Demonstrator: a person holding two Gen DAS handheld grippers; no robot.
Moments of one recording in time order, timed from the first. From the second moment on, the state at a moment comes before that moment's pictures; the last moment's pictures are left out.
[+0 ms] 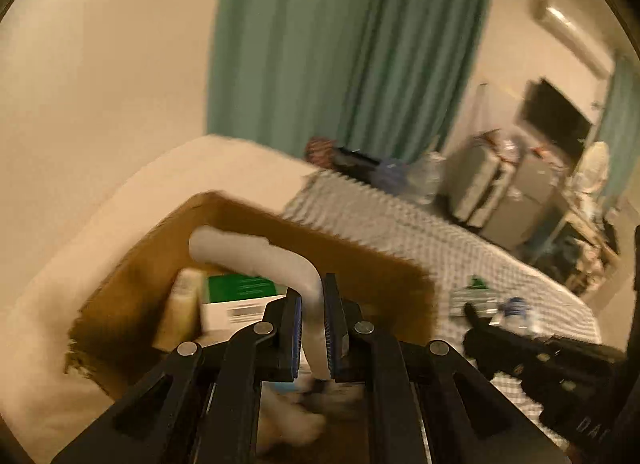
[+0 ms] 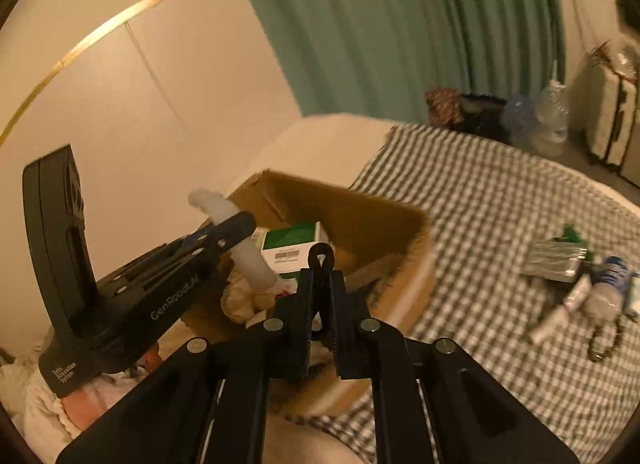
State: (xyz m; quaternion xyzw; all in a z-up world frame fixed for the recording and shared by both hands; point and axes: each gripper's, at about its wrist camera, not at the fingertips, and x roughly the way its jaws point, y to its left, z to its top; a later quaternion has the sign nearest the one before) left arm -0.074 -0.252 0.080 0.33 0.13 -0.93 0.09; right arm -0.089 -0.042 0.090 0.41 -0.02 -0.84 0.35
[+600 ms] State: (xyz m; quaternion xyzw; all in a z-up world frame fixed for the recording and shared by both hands) left arm -0.069 -0.198 0.064 0.34 0.05 -0.94 0.05; right arm -0.104 0.035 0.101 0.36 0.00 -0.91 0.22
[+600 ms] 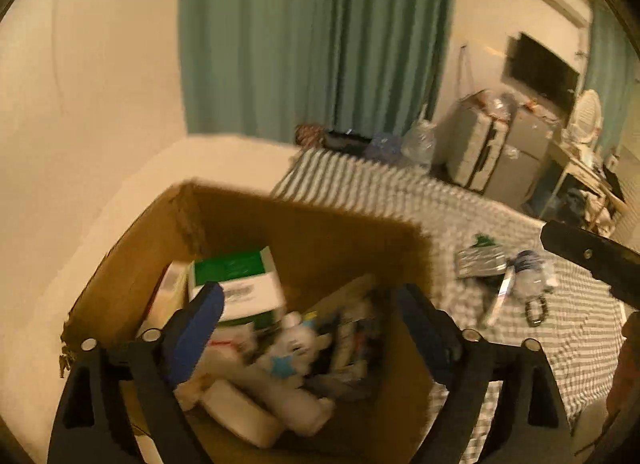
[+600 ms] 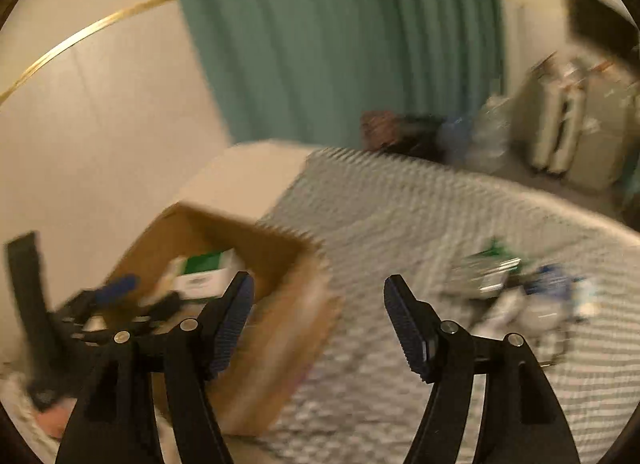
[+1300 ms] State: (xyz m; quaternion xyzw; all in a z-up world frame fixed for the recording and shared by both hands) left arm -0.083 -0.003 0.052 0.33 0.01 -0.94 -0.04; right arm -0.053 0.291 0.068 0.34 -0.05 -0.94 0.02
